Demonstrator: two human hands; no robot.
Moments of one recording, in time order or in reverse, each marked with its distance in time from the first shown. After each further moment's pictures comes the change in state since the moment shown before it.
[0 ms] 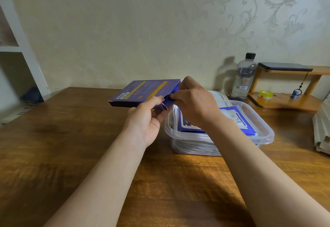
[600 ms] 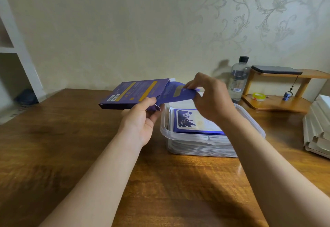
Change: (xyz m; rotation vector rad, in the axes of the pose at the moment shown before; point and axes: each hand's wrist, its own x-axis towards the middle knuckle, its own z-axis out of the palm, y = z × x) left_hand 0.001 0.001 0.000 -0.048 0.067 0.046; right_hand -0.005 0.017 -0.041 0.254 0.106 0.234
